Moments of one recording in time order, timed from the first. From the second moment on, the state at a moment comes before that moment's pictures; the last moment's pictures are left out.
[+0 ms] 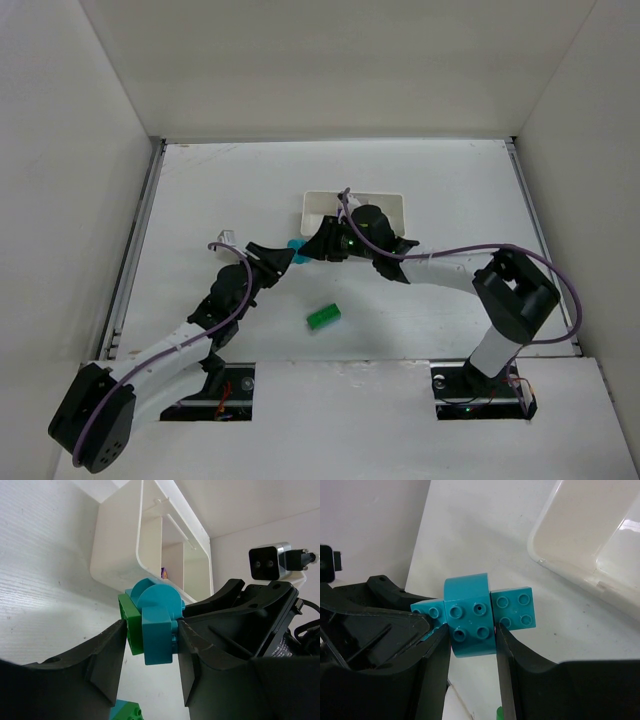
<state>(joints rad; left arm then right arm) -0.59 0.85 0.18 0.46 -0.19 -1.11 0.78 1.68 0.93 0.38 -0.28 0.84</state>
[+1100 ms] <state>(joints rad) -0.63 0.89 0.22 0.43 -0.19 -1.09 0.75 1.60 0.89 0.35 -0.16 0.74</state>
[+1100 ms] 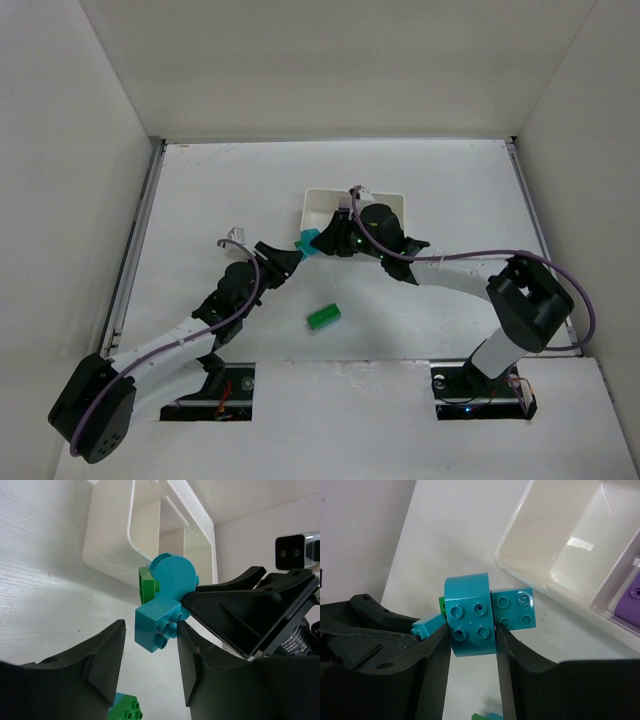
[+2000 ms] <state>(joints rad) -0.65 1.01 0.22 0.50 -0.23 -1.09 0.75 1.61 0.87 0.38 -0.11 0.76</state>
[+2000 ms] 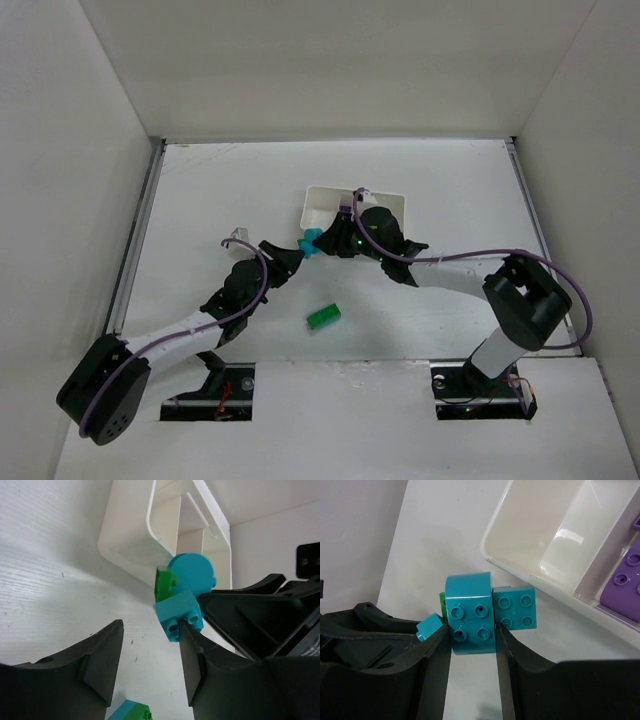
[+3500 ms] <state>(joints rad) -1.11 1.29 0.48 0.38 -0.38 -0.69 0.67 1.35 0.74 0.39 0.06 0.74</state>
